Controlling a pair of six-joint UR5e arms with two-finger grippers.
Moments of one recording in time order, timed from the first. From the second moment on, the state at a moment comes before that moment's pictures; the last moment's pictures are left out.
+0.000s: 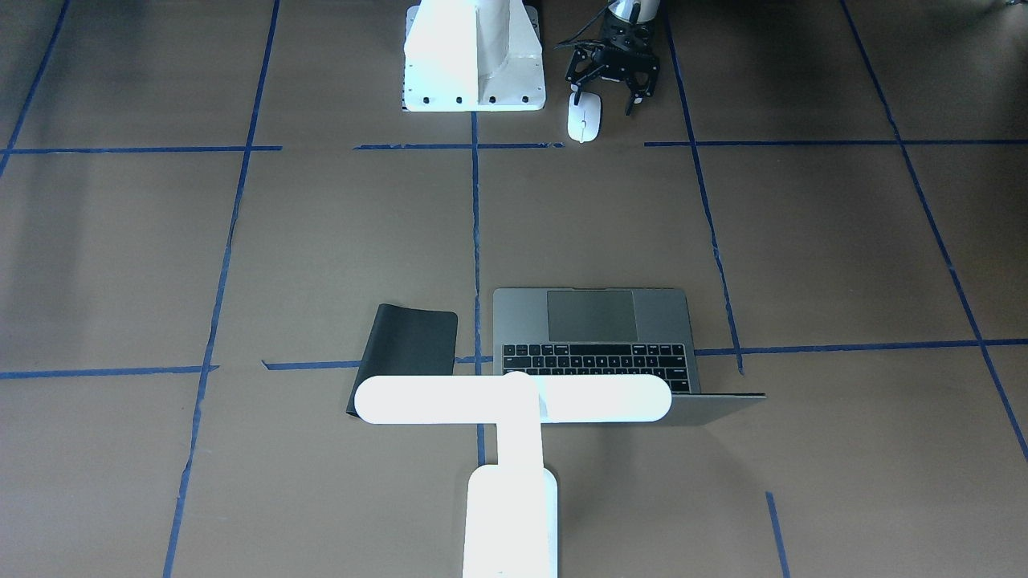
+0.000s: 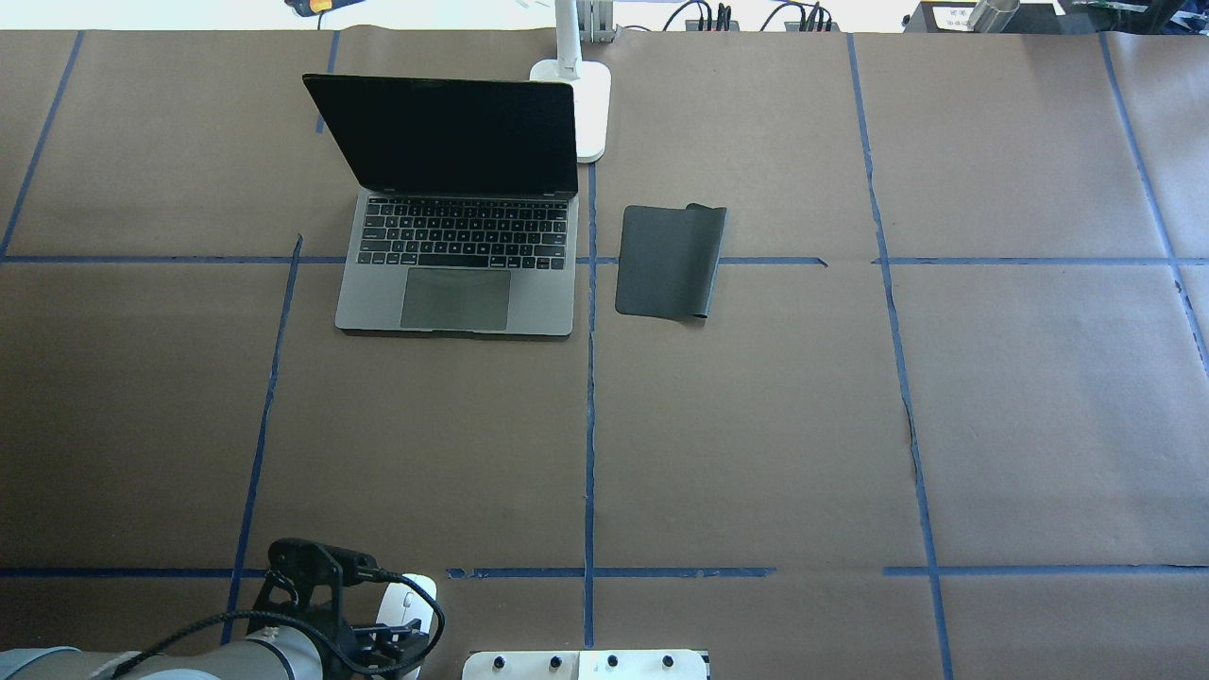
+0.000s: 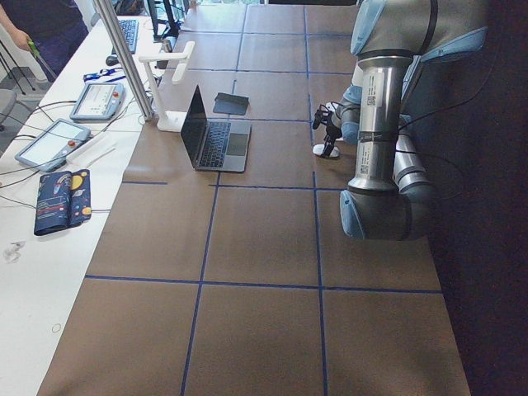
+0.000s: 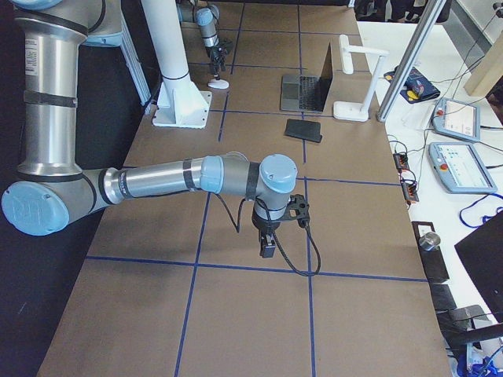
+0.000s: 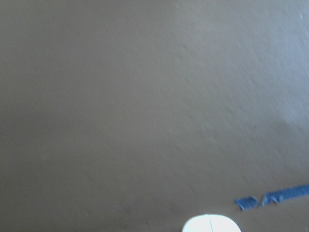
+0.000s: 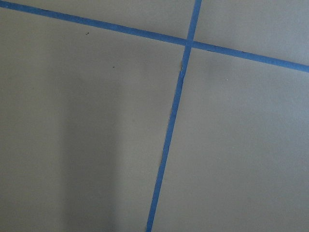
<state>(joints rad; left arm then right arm) 0.05 -1.63 -2.16 -1.83 -1.32 -1.39 1.56 -1.67 1.87 -1.86 2.30 -0.26</state>
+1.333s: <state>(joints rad) 0.07 -1.72 -2.07 -1.80 -1.33 -1.40 1.56 -1.68 1.87 -1.86 2.31 -0.25</state>
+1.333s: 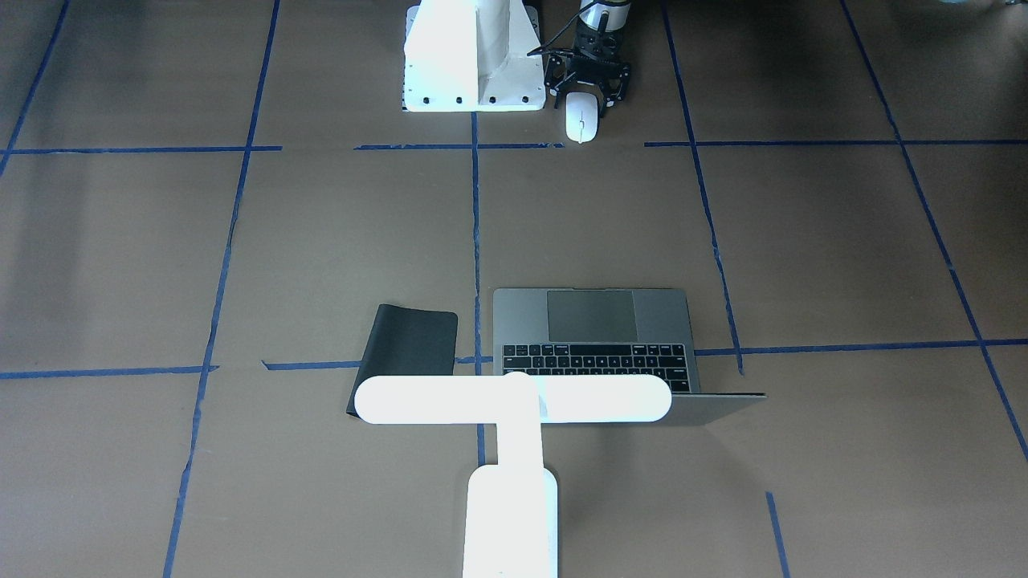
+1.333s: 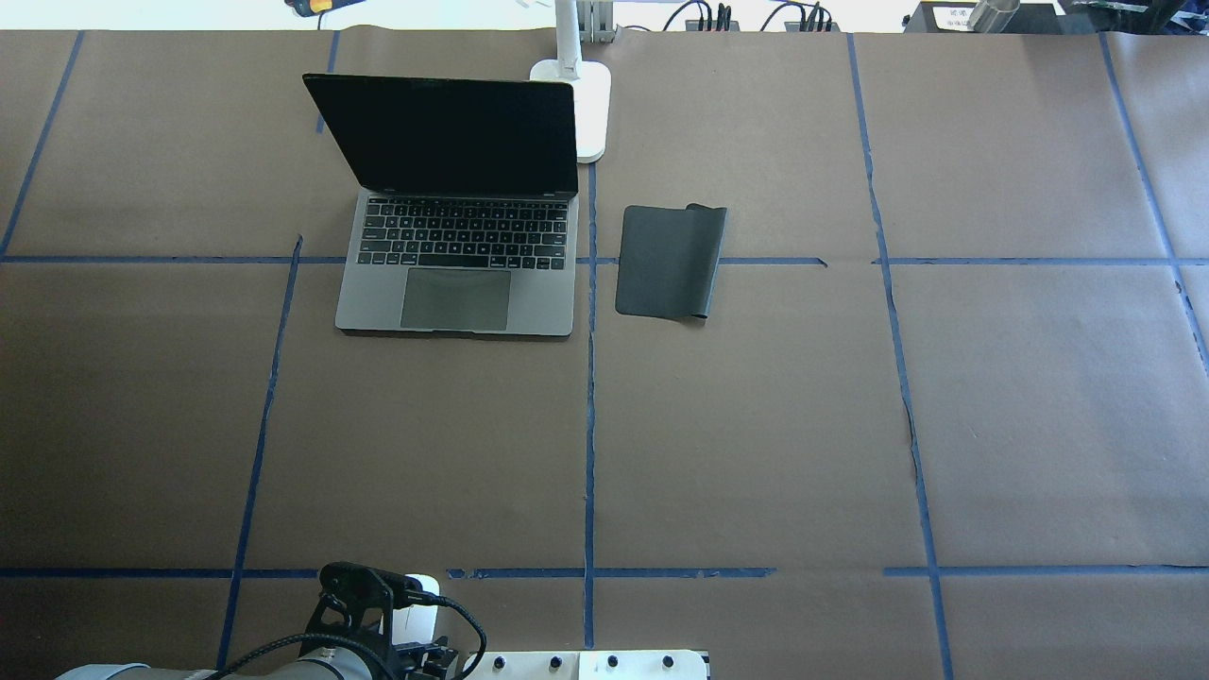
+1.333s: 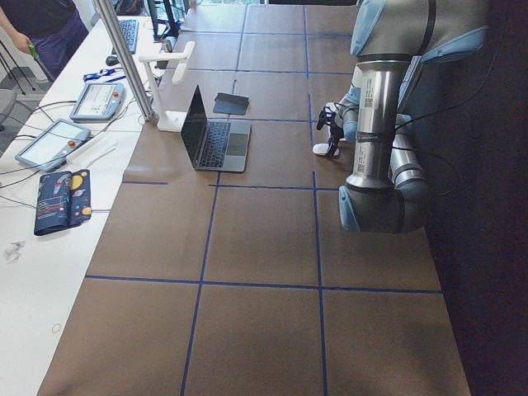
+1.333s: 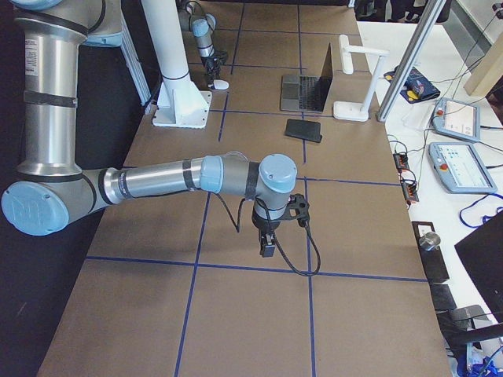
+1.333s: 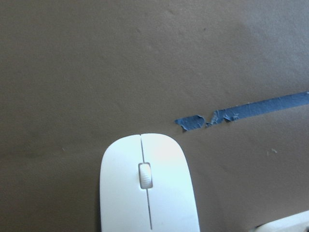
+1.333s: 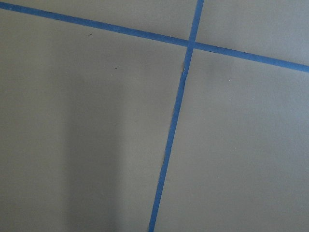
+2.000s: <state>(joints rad) 0.02 -1.72 -2.15 -1.73 -1.33 -1.39 1.56 -1.68 1.87 -1.86 2.31 -0.25</state>
